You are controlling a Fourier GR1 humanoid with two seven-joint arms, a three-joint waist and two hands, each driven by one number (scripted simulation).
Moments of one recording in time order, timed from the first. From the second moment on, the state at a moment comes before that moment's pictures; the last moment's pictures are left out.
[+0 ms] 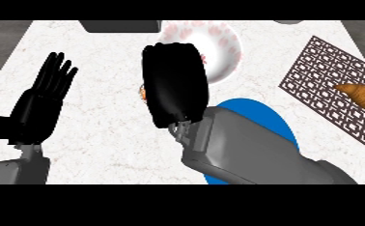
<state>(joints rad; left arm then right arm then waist) -0.13 0.26 0.09 -1.61 0.36 -0.03 0.06 -0.99 -0.07 0.64 -1.53 0.76 0.21 1.05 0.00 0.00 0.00</state>
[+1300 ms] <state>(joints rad) -0.16 0.24 0.10 -1.59 0.35 -0.07 0.06 -1.20 -0.14 0.13 -0.62 0.83 -0.18 0.46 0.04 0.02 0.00</state>
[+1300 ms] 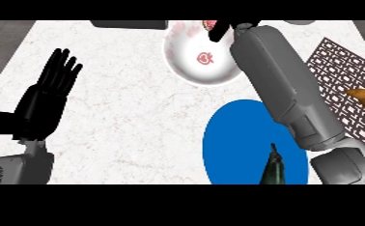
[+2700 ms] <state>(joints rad) -0.18 0.22 0.09 -1.57 0.32 -0.06 0.05 -1.20 -0.24 -0.40 -0.35 0.38 -0.33 -0.08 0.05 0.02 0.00</state>
